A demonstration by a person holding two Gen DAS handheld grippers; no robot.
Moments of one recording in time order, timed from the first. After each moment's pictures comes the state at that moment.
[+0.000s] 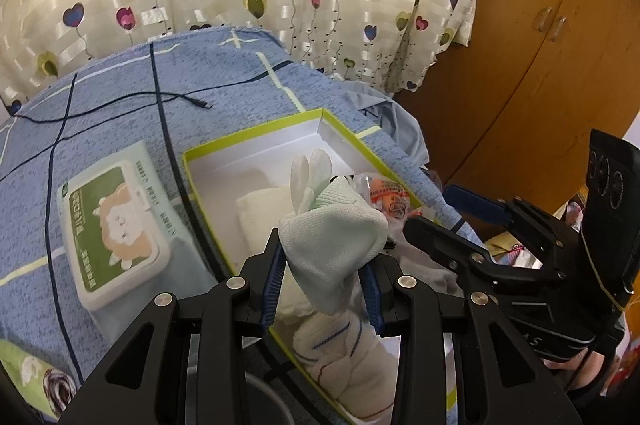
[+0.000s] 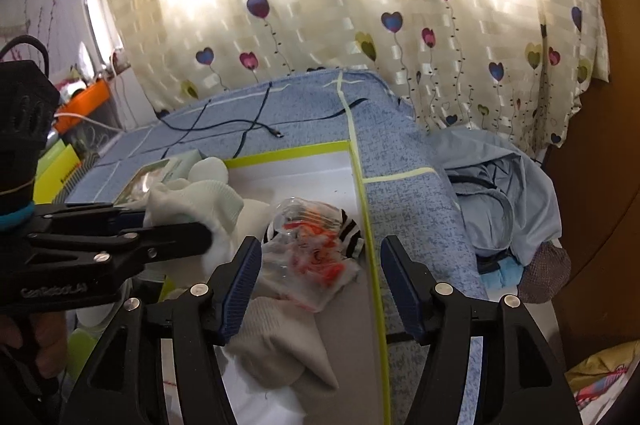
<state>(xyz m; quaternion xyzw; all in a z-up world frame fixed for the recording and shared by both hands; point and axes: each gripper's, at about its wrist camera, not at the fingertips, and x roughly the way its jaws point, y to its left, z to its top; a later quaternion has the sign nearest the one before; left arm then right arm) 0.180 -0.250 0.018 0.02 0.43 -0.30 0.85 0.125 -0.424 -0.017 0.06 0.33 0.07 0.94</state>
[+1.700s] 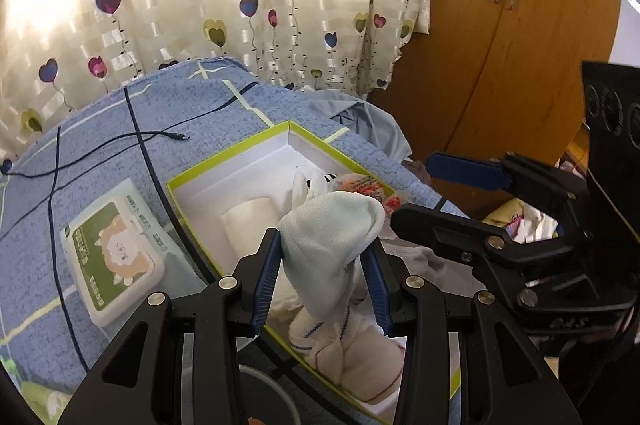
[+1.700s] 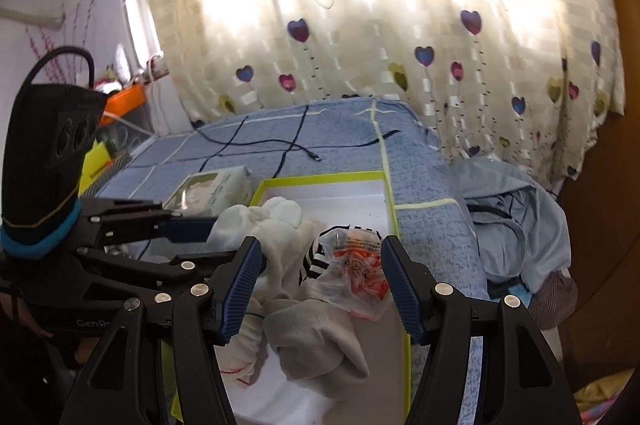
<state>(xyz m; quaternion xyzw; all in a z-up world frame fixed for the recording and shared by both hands) 0.158 -0.256 0.027 0.09 0.38 -0.35 0.85 0.106 -0.407 0.008 0.03 0.30 0.12 0.95</state>
